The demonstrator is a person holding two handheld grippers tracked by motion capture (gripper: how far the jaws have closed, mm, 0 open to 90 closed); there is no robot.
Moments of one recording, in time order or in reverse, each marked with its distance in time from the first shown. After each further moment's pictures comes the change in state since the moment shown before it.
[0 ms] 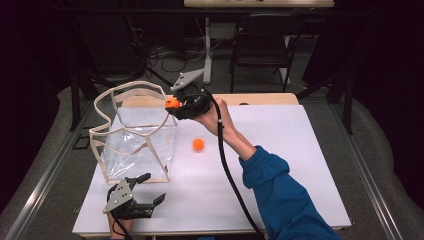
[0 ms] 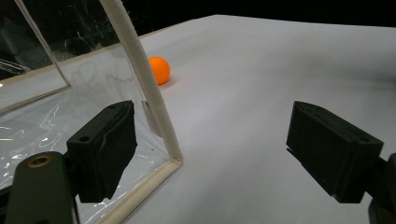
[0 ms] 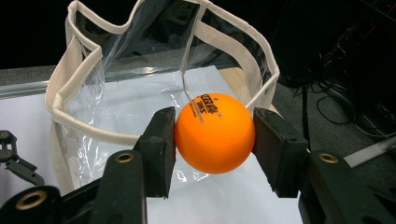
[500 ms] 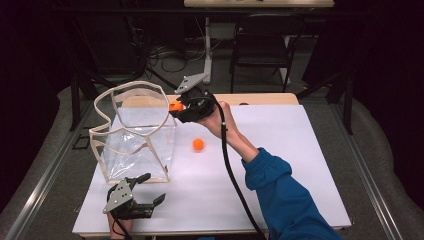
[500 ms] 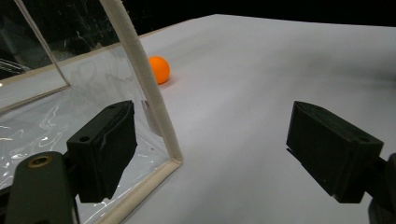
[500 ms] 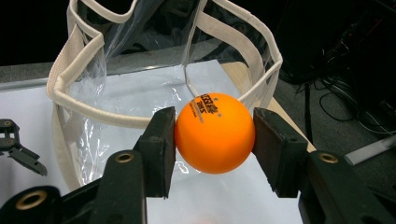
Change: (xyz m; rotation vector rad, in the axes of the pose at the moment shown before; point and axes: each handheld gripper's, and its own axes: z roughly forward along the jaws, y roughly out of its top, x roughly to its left) left arm 0.000 0.000 0.000 0.002 -0.006 0.001; right arm 0.000 -0.011 -0.003 0.009 0.009 0.007
